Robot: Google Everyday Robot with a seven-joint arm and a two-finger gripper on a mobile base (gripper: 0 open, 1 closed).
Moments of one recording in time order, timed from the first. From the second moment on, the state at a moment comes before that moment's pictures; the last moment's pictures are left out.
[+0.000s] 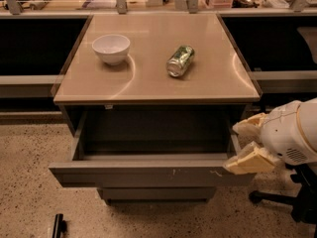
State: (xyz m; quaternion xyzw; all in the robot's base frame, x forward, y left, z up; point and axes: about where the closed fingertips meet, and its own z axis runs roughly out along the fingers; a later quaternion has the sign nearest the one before) arm 0.393 -0.172 0.847 -0.53 0.79 0.09 0.28
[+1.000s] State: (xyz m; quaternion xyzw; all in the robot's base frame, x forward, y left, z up) arm 0.393 -0.172 0.847 -0.53 0.79 0.09 0.28
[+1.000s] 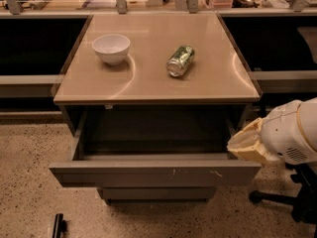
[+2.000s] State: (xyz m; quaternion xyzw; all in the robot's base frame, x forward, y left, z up) arm 0.369 -0.153 0.722 -0.43 0.84 0.17 0.29
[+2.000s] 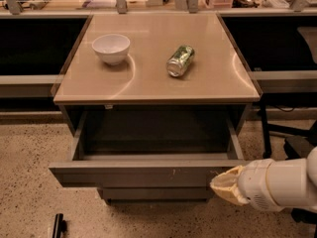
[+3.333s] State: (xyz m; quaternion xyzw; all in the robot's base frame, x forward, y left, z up) arm 0.439 -0.158 0.648 -0.41 0.84 0.07 0.34
